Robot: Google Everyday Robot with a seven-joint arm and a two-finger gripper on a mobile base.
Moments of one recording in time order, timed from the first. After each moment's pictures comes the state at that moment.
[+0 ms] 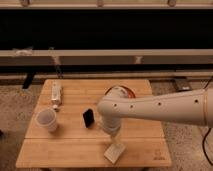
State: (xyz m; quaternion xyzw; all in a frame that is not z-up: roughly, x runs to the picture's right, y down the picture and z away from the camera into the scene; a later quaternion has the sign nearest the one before) arm 0.002 0.232 0.703 -0.34 -0.19 -0.36 0.85
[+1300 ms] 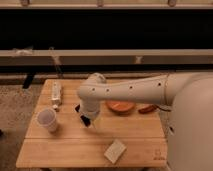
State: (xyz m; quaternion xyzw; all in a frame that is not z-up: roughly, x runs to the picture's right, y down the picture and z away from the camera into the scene) arm -0.096 0.167 0.749 -0.29 -0.23 -0.38 0.85
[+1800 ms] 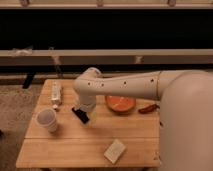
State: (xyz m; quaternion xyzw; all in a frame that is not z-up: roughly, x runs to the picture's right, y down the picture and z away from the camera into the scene) arm -0.105 0.134 0.759 -0.27 -0.23 -0.40 0.85
